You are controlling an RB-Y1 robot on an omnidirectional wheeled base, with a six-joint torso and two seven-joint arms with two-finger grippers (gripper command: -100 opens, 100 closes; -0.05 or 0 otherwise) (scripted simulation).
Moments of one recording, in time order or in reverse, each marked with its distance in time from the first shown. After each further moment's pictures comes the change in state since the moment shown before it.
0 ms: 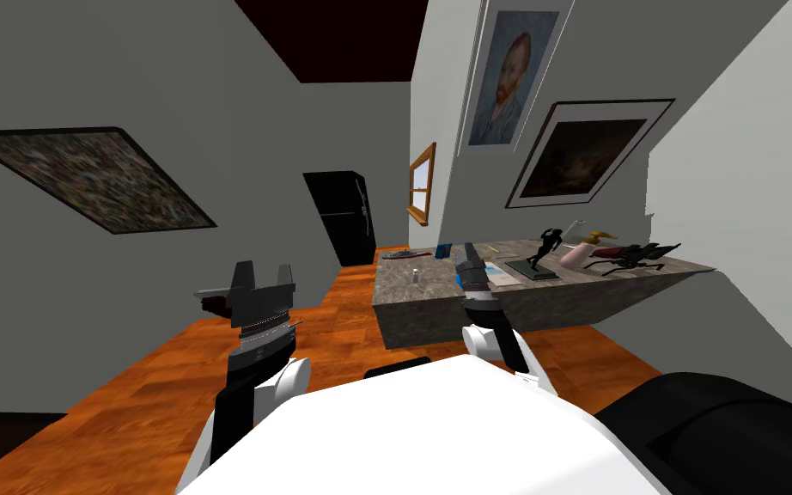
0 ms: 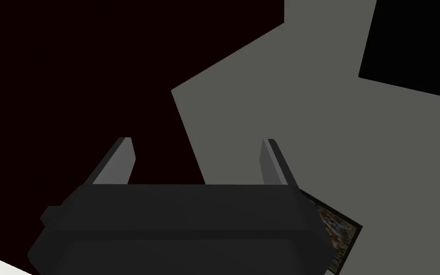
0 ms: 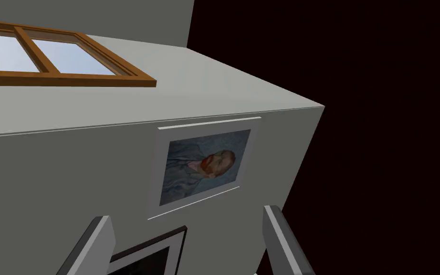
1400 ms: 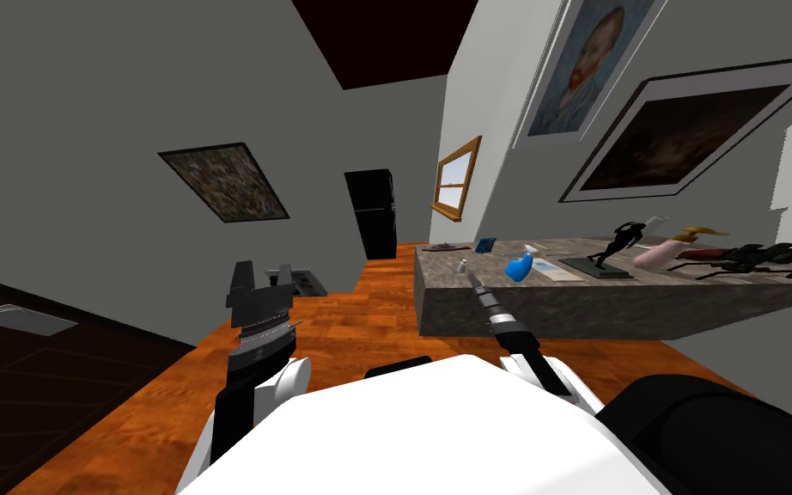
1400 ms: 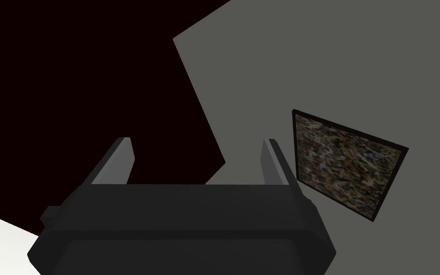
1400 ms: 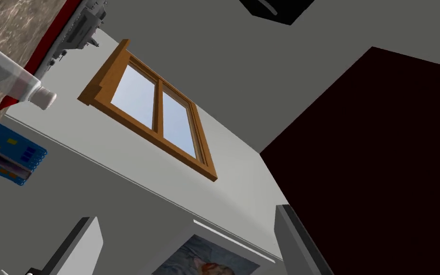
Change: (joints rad) left arm 0.000 0.000 0.000 0.000 0.000 0.000 0.000; right arm 0.194 -0.186 -0.167 0.197 0.053 0.115 0.251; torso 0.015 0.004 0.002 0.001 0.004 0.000
